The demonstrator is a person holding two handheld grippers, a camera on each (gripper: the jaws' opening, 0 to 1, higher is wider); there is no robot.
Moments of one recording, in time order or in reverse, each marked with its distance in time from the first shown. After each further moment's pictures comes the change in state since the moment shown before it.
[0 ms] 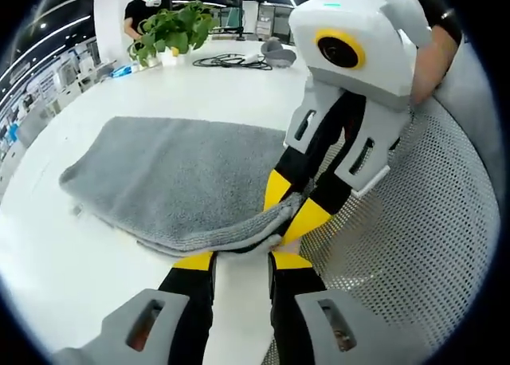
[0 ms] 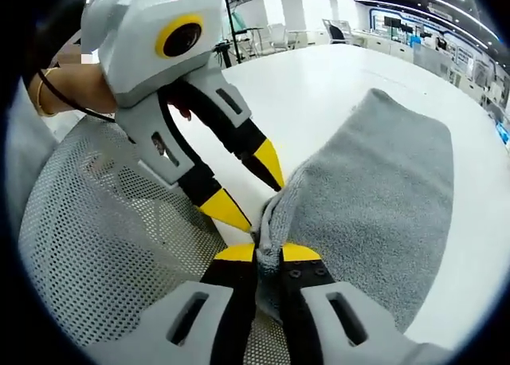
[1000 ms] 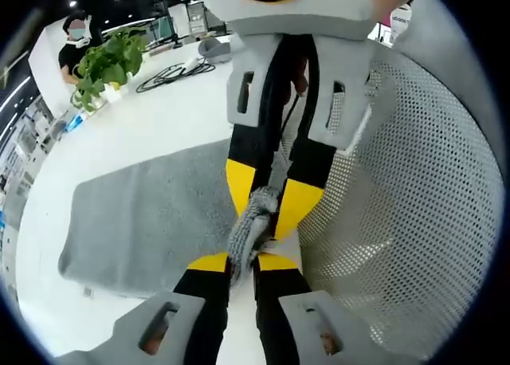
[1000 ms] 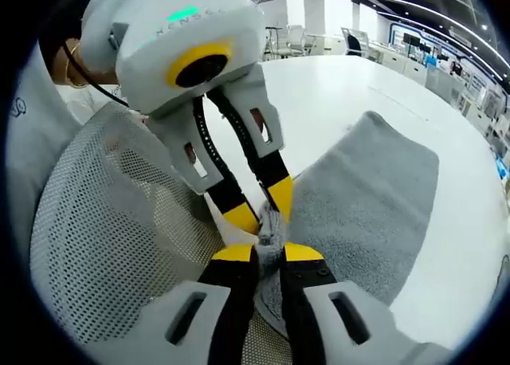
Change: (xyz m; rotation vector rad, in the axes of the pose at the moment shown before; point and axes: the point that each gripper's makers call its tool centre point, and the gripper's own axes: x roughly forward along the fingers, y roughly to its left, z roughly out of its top) left arm 0.013 -0.013 0.032 0.295 0.011 -0.111; right arm -0.039 -0.013 0.004 -0.136 0.012 -0.011
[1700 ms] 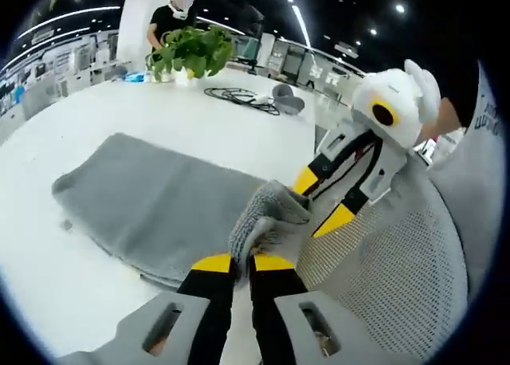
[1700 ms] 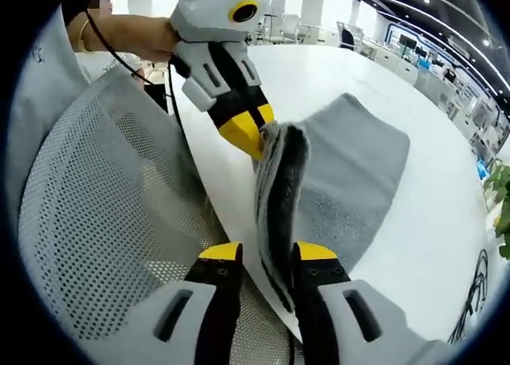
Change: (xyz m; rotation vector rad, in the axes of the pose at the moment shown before) left arm -0.020 0.031 0.011 -0.577 -0.270 0.052; right arm -0.032 -0.021 -0.041 -0.062 0.080 -0.123
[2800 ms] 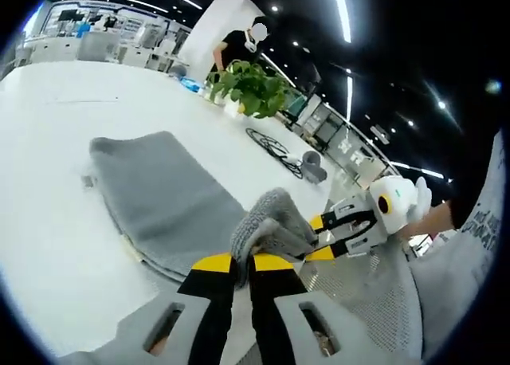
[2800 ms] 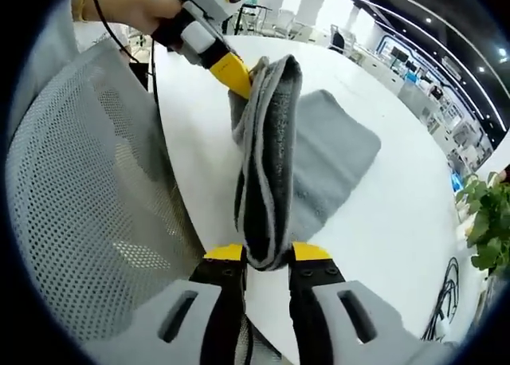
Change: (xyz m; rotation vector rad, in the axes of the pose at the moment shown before) left arm -0.025 0.021 0.023 -0.342 -0.212 0.012; right arm -0.010 -0.037 -0.011 -0.067 0.017 -0.127
